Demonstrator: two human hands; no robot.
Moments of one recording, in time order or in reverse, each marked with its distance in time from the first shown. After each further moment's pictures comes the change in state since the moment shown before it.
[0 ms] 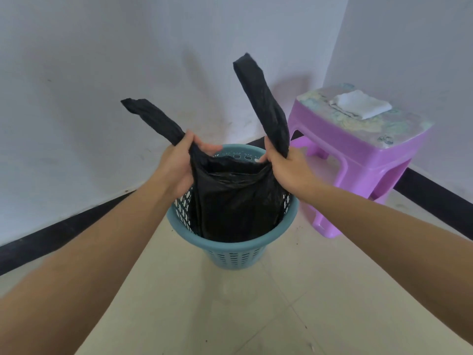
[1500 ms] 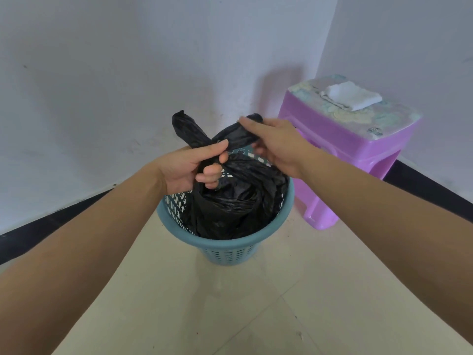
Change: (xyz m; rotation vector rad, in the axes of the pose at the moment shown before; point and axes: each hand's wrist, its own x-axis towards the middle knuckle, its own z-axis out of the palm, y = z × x) left_hand -0.012 -0.003 0.011 0.270 -0.641 -0.273; right_hand 0.019 -0.022 -0.011 0.434 -0.217 0.125
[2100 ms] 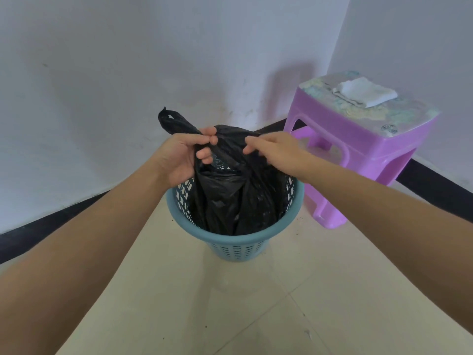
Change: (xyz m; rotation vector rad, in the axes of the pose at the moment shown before) left_hand -0.006 0.002 -0.016 -0.314 0.409 0.158; right_hand 0.000 0.022 0.001 -0.695 0.023 -0.074
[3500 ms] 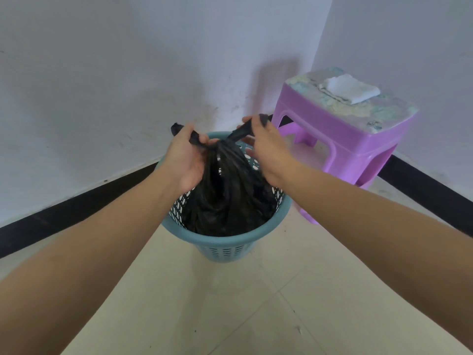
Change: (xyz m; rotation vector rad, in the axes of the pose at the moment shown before) left_hand 0.028 -0.032 0.018 -0.189 0.116 -0.066; right_hand 0.011 -0.004 0.027 0.714 0.196 0.090
